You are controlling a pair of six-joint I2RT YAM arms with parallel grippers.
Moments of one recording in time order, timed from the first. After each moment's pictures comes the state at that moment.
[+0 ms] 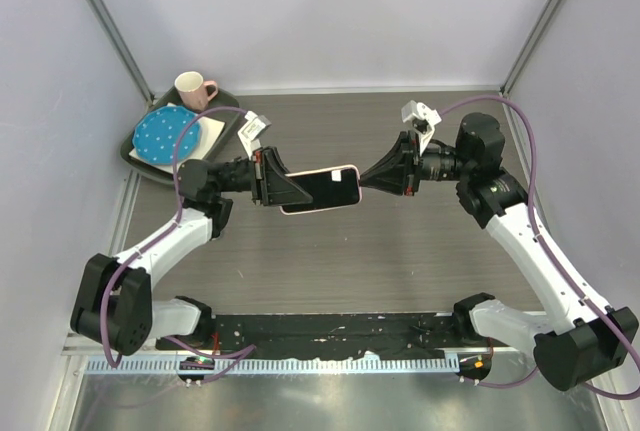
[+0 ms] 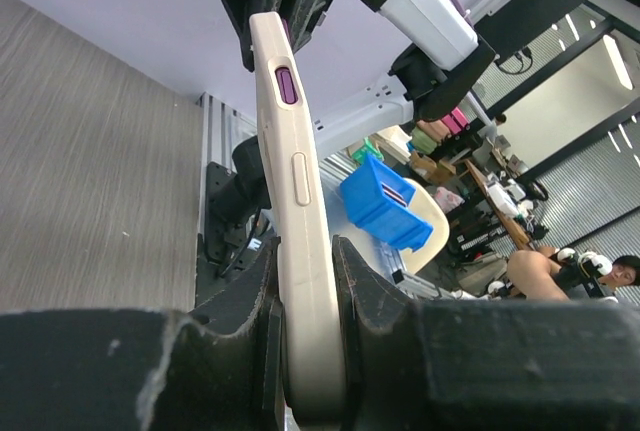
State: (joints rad) left arm -0.39 1.27 0.72 1.16 1.24 -1.32; right arm 0.35 1.09 1.05 -0.09 -1.12 0.11
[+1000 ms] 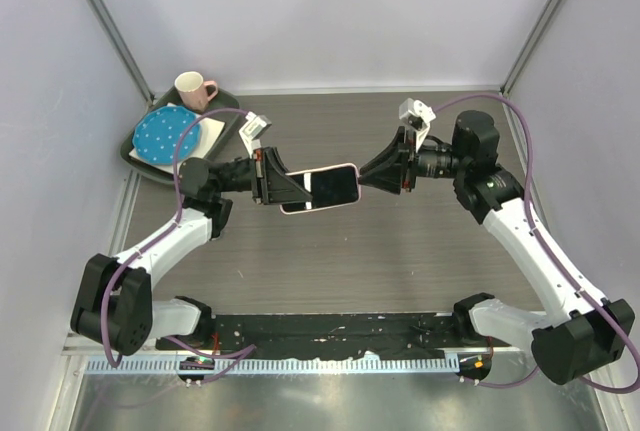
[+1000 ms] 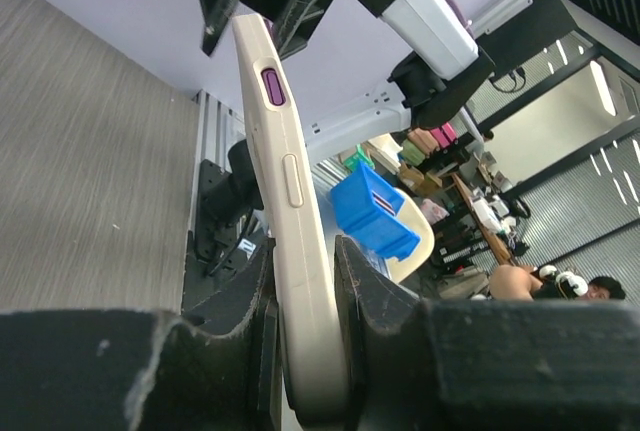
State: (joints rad) left arm -0.38 1.27 0.71 1.11 1.22 -1.34; right arm 0.35 1.13 1.06 -0.13 -1.06 0.07
